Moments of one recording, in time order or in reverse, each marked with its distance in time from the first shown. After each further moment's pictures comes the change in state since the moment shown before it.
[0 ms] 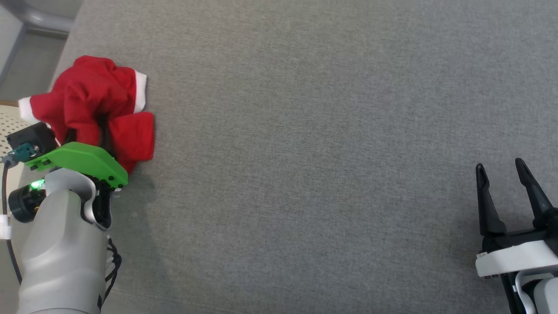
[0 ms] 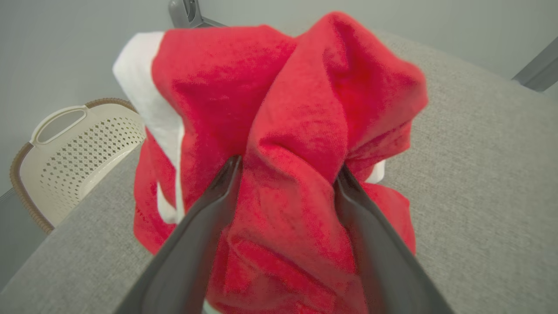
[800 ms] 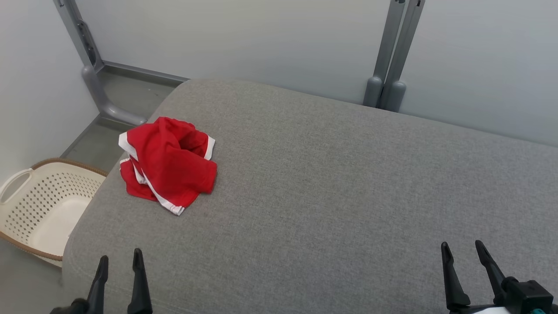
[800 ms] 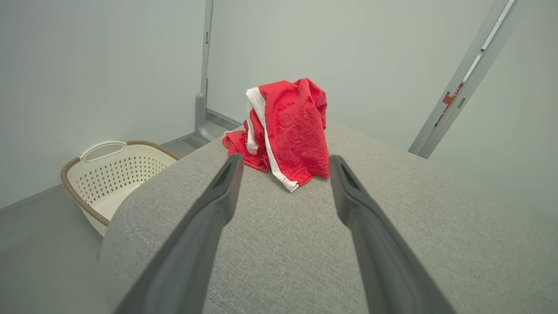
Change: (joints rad) left arm 0.911 -0.113 0.029 -0.839 0.119 -0.078 -0.142; right arm 0.207 0.163 0.032 0.063 0.000 0.000 0.000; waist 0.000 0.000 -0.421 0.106
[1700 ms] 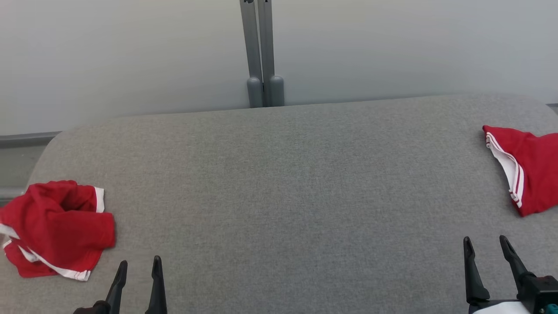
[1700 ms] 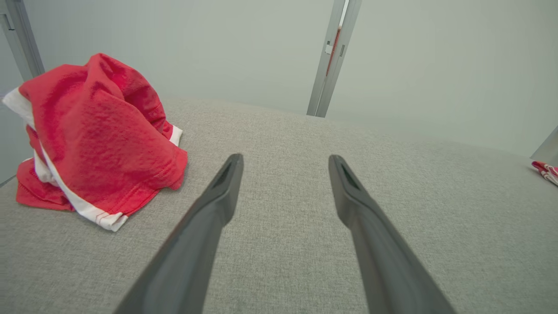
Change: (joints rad) left arm -0.002 0.000 -0.048 0.041 0.041 0.002 0.000; right arm -0.023 -0.001 -0.096 0.020 -0.096 0.000 0.000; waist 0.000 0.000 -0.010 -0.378
